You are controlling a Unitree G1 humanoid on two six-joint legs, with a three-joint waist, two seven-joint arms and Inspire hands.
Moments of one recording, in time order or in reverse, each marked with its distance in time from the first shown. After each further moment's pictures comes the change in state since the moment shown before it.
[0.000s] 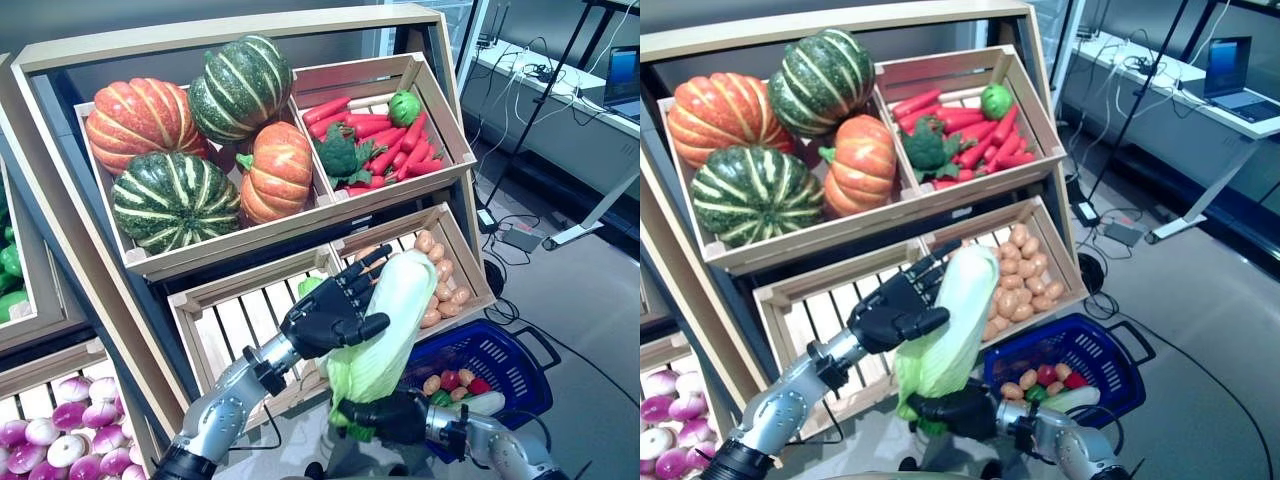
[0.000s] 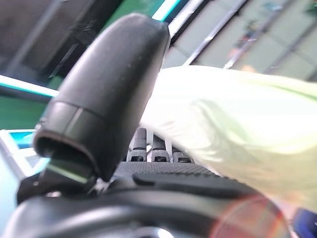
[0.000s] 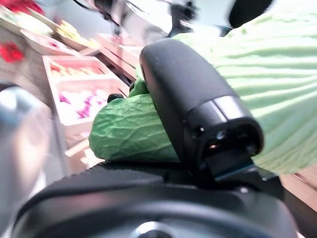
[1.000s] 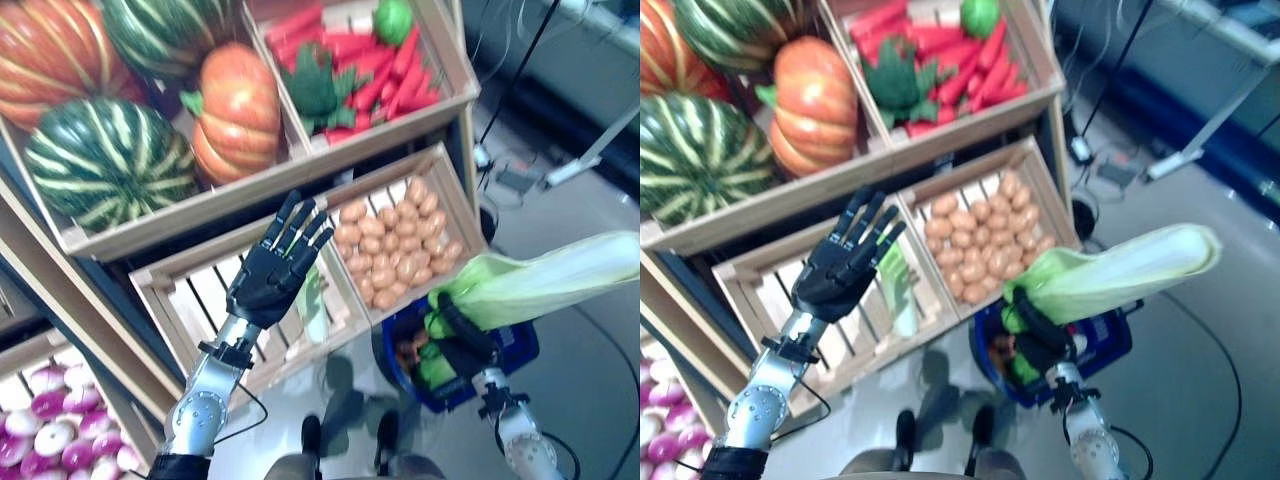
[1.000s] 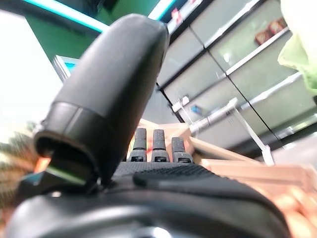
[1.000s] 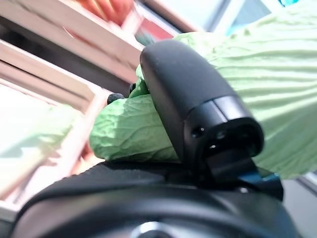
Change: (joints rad) left arm -0.028 -0.097 0.239 -0.005 -0.079 -0.079 0.101; right arm -0.078 0.186 -0.367 0.117 0.422 -0.444 -0.336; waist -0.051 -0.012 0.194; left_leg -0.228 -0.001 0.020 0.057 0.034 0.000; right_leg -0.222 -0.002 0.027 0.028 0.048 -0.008
